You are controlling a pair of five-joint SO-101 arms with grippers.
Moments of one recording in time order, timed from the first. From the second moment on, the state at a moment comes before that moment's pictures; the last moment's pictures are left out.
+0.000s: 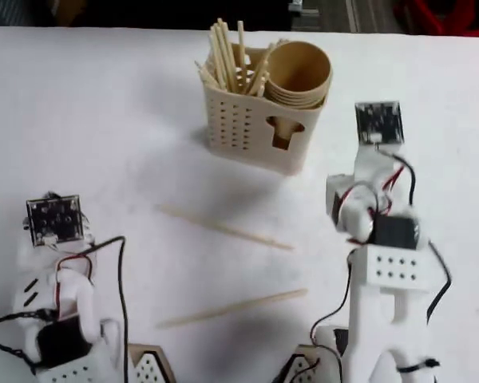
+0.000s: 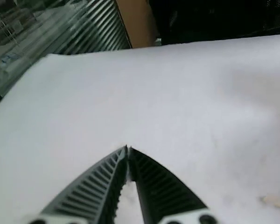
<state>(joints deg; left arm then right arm) -25.1 -104.0 83.3 51.2 -15.5 2.5 -45.5 46.1 55.9 9.2</state>
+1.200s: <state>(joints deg) 36.6 -56.6 55.8 77.9 -36.8 16.7 -52.2 52.9 45.5 4.8</state>
